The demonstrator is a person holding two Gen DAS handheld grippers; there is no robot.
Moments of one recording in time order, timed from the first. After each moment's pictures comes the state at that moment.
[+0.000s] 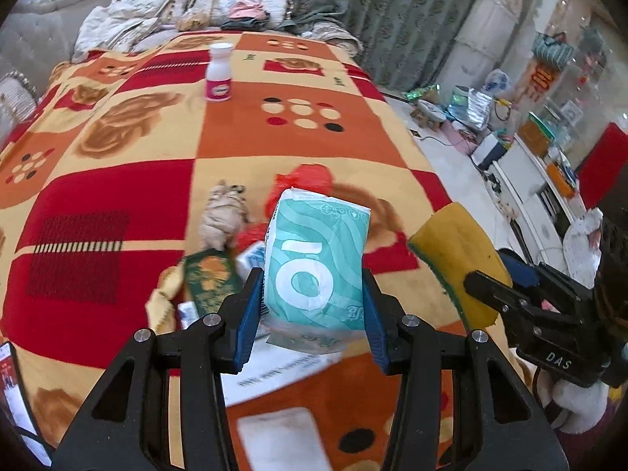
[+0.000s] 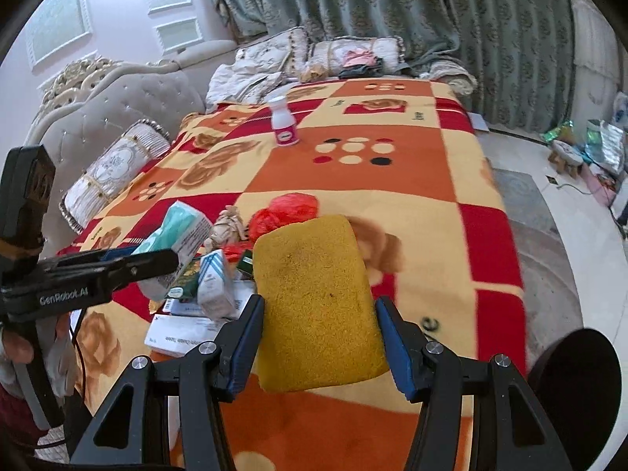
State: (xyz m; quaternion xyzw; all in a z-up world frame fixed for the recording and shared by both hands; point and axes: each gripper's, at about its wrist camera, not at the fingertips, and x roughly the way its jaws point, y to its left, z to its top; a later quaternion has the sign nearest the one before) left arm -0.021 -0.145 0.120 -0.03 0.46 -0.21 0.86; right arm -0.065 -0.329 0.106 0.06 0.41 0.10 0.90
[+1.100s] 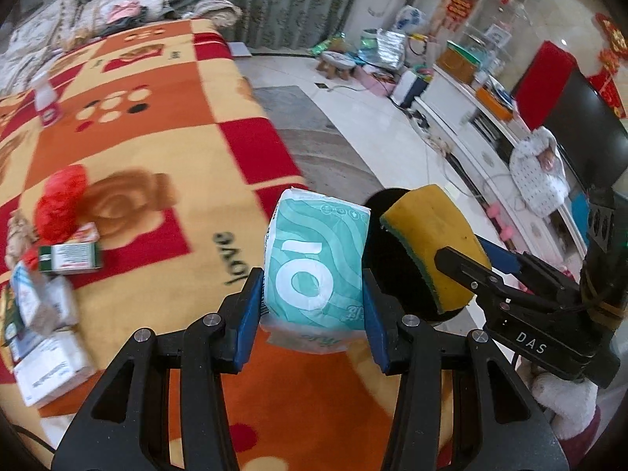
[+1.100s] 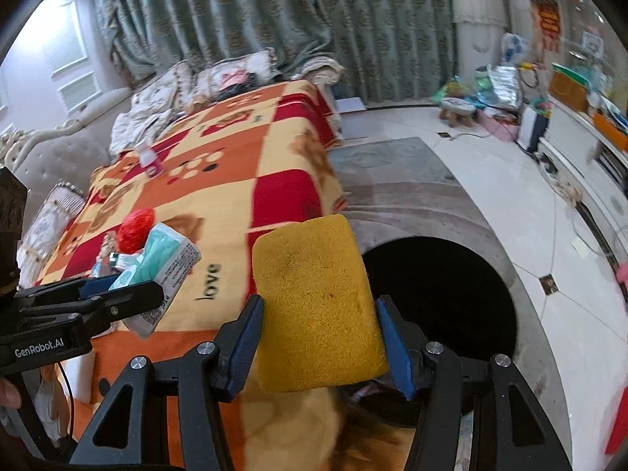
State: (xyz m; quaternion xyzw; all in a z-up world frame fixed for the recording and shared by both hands) left arm -0.081 -0.359 0.105 0.05 0.48 -0.35 0.80; right arm -0.174 -0.507 0.099 0.13 0.40 -0.08 0.90
